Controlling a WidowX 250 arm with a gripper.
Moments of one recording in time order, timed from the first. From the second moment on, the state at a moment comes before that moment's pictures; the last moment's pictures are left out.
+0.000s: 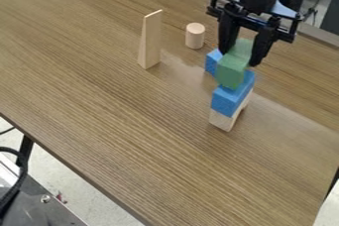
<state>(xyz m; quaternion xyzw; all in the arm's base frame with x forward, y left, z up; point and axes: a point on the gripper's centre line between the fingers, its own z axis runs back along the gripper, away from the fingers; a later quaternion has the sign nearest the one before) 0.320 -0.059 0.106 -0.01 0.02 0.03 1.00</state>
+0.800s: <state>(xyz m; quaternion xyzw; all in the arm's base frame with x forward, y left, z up) 0.309 -0.062 0.109 -0.01 0.01 0.04 1.00</state>
